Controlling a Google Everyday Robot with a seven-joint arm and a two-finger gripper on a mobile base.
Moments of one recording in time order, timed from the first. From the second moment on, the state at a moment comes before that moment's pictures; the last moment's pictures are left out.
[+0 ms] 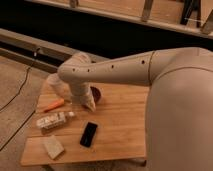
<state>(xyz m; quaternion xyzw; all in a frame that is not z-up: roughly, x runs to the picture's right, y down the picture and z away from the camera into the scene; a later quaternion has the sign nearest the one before) -0.107 0.103 0.703 -0.26 0.23 0.64 0.68</state>
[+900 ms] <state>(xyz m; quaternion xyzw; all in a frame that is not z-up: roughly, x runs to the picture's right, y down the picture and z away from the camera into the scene) -0.186 0.028 0.751 -0.25 0.17 0.60 0.74</state>
